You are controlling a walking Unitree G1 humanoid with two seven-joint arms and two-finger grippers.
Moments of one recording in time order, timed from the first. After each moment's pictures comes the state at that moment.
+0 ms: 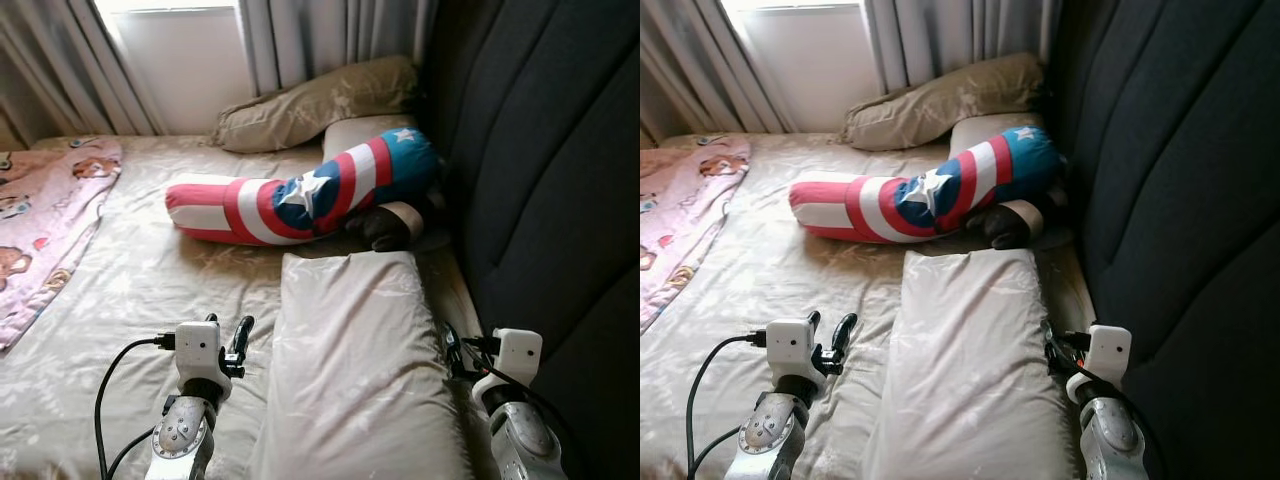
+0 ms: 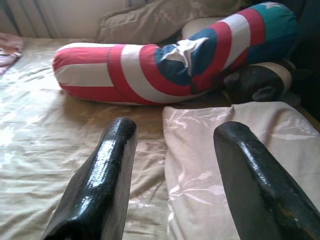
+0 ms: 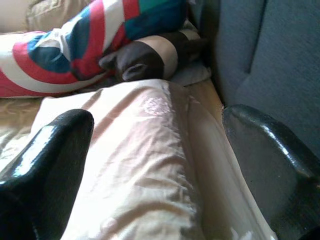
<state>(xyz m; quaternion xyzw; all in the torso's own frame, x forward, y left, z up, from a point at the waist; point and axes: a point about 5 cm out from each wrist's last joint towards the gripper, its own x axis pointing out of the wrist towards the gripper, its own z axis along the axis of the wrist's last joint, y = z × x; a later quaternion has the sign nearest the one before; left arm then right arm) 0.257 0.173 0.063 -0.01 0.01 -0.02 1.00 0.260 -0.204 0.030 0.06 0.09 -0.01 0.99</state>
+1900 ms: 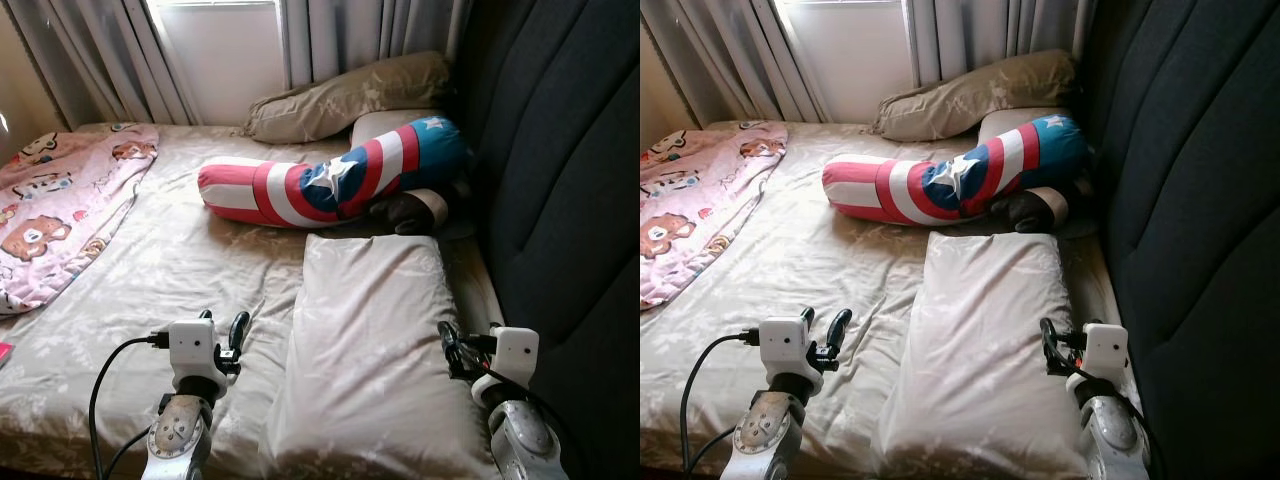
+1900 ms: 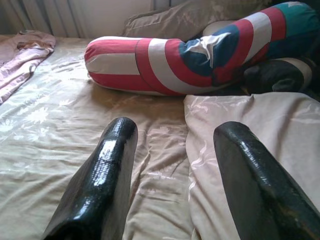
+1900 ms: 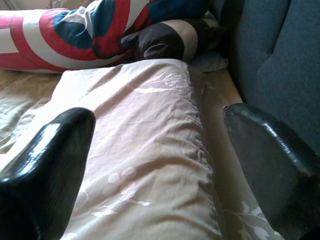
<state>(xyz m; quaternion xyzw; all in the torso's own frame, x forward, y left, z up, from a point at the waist) 0.256 0.176 0.069 -0.01 0.00 -0.01 1.00 0.261 -0.204 0.031 0.03 0.09 -0.01 1.00</state>
